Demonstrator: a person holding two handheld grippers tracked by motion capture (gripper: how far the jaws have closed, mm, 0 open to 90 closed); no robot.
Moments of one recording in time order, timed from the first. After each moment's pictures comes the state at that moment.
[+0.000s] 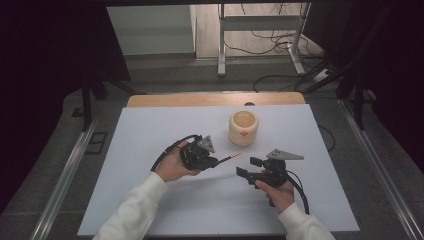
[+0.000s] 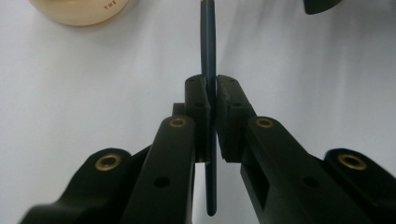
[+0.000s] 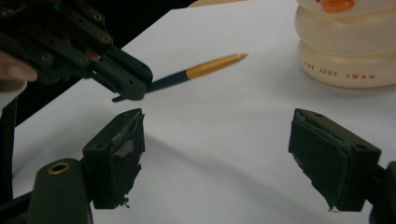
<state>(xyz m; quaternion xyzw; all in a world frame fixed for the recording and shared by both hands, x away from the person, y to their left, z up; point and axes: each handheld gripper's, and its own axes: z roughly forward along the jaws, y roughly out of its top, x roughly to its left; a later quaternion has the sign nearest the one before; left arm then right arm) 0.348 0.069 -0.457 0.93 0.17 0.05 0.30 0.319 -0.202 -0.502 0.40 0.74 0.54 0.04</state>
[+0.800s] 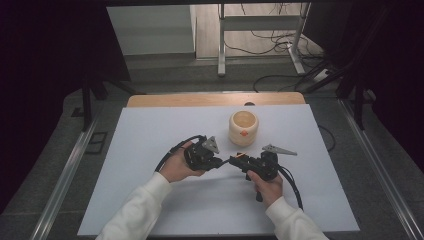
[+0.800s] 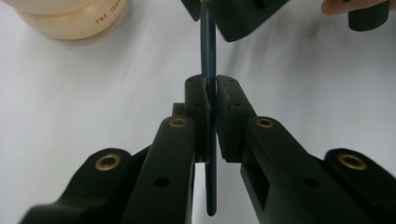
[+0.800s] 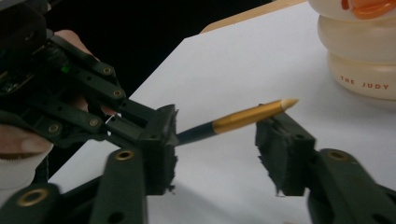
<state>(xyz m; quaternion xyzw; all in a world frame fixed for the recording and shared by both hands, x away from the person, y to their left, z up) 0.347 0.057 -0.458 0.93 0.17 0.05 0.31 0.337 -0.183 -0.510 0.44 0.68 0.59 -0.02</state>
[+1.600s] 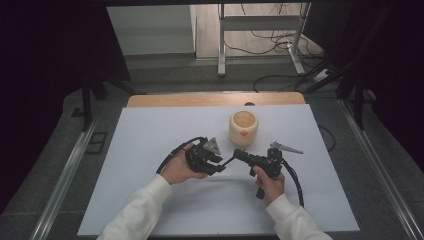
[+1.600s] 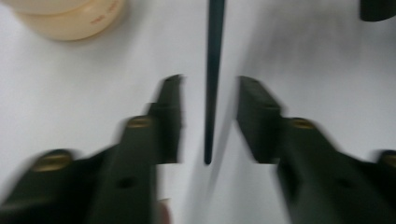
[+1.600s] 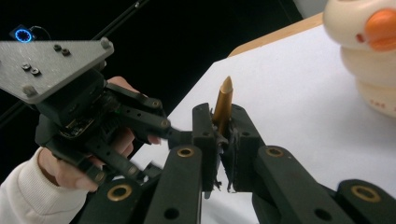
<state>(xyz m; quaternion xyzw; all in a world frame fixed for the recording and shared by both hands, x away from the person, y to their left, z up) 0.343 0.058 -0.461 0.93 0.19 0.06 0.32 0.341 -0.195 -0.502 0.42 0.64 0.64 -0.07</state>
